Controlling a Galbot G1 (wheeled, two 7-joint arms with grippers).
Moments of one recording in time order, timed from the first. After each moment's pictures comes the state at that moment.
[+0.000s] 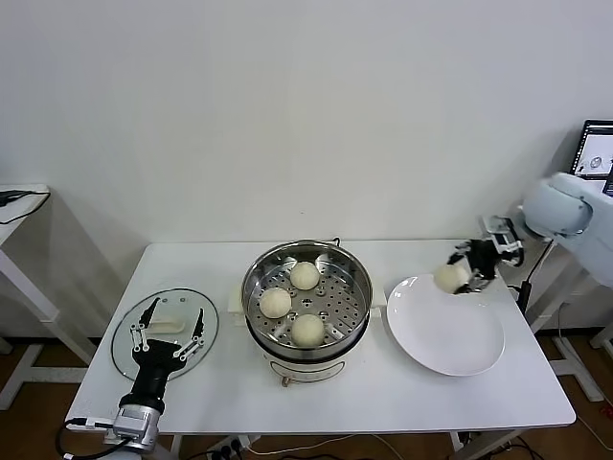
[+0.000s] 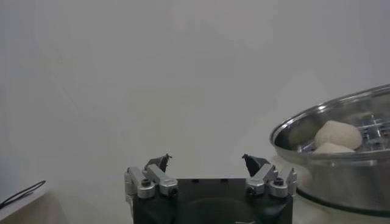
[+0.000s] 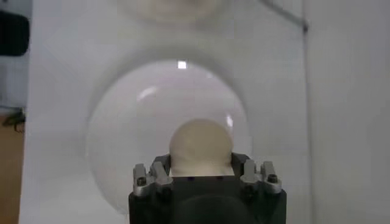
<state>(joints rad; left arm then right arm) 1.60 -1.50 -0.69 -2.12 0.23 -0.08 0.14 0.55 0.51 -1.15 1.52 0.29 -0.27 -1.14</state>
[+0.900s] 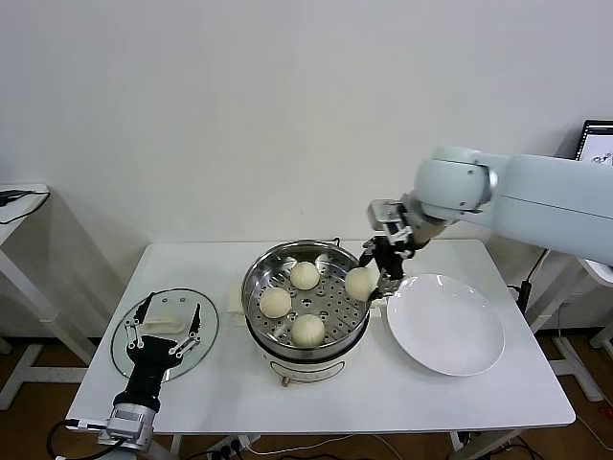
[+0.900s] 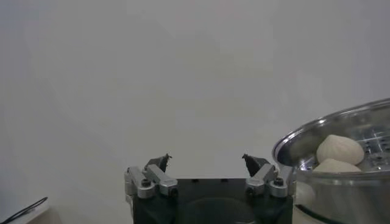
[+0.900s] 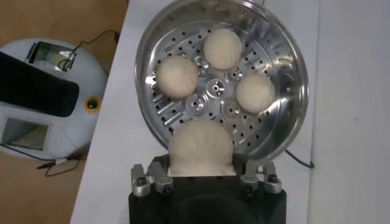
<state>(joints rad) 1.60 -1.49 -0.70 -2.15 0.23 -0.09 0.14 0.85 0.86 -1.51 1.64 0.66 -0.48 -0.95</state>
